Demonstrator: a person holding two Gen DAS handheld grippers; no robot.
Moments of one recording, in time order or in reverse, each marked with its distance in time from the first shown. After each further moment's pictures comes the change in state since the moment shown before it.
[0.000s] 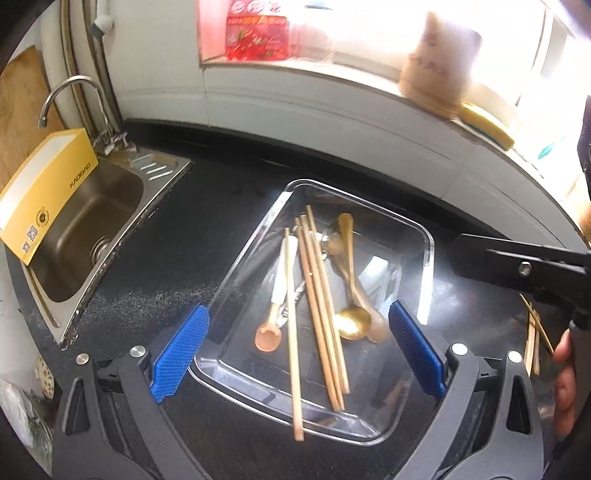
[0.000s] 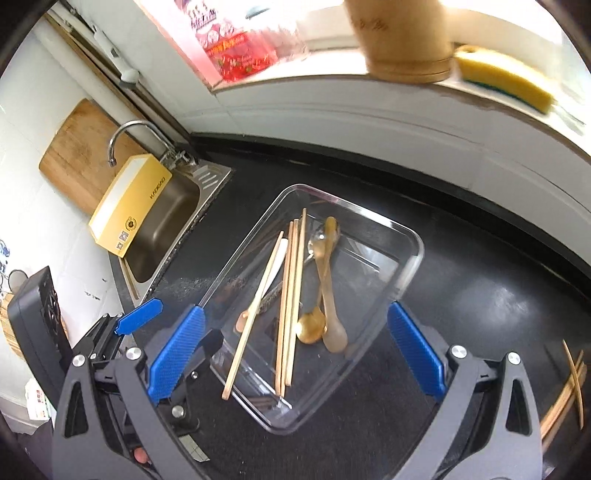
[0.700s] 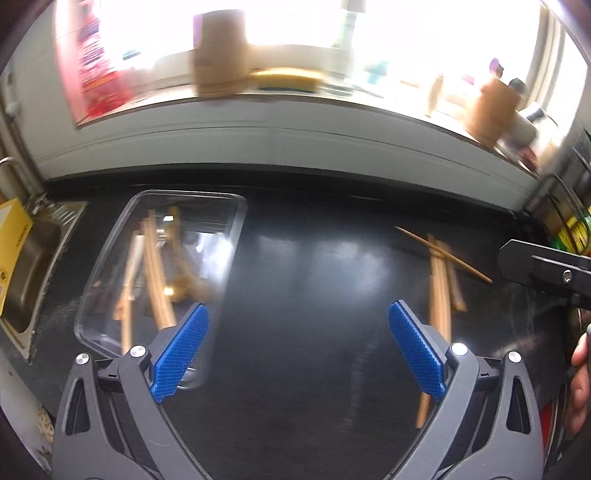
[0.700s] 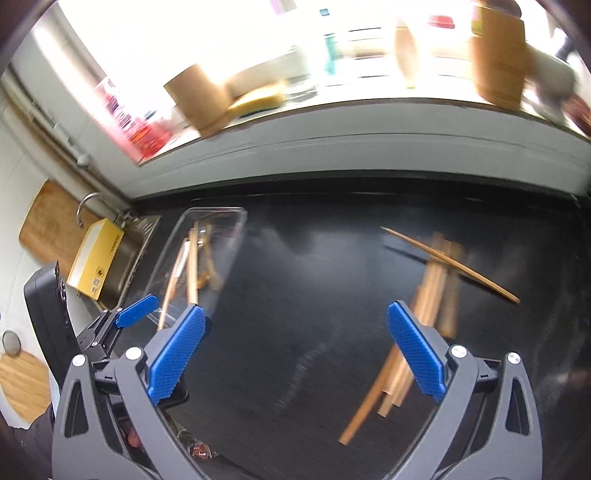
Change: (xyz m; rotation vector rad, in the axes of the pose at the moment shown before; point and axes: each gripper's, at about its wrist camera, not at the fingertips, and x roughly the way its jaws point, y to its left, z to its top) left arm -0.057 -0.185 -0.067 0.283 -0.010 -0.187; right arm -0.189 -0.146 -0.157 0.283 -0.193 -0.183
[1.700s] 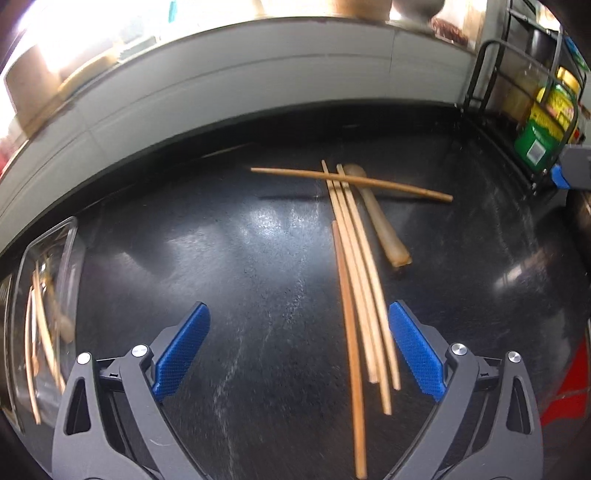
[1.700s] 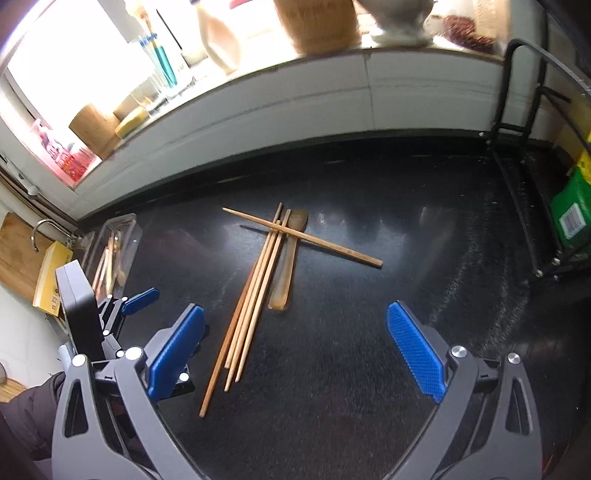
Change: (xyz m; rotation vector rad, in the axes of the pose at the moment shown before) left arm 0.120 -0.154 -0.039 0.341 0.093 -0.088; right arm 0.002 -0.167 -0.018 0.096 0.044 -0.129
